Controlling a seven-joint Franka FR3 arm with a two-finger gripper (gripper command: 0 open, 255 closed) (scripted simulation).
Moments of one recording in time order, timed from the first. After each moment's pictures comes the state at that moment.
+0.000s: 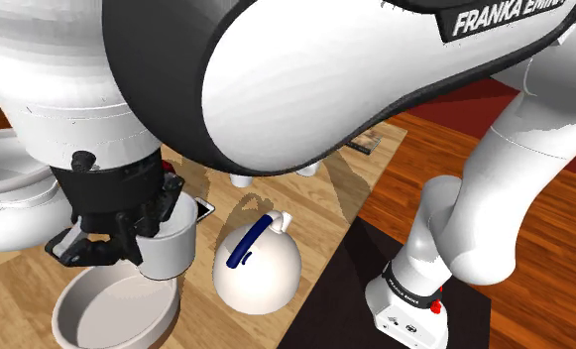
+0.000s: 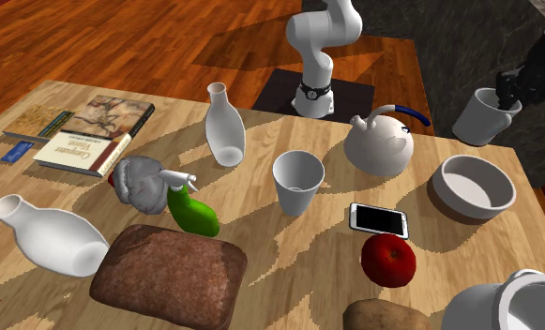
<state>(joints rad) 0.46 0.00 0.54 -1.84 -0.12 1.85 0.82</state>
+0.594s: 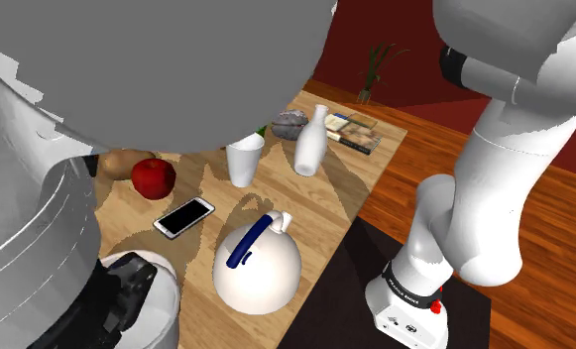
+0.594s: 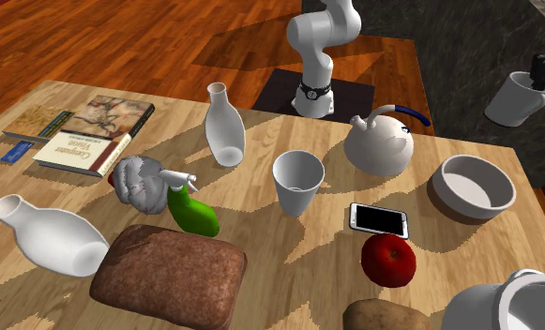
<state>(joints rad) 0.60 0.13 0.65 -1.68 -0.20 1.78 1.07</state>
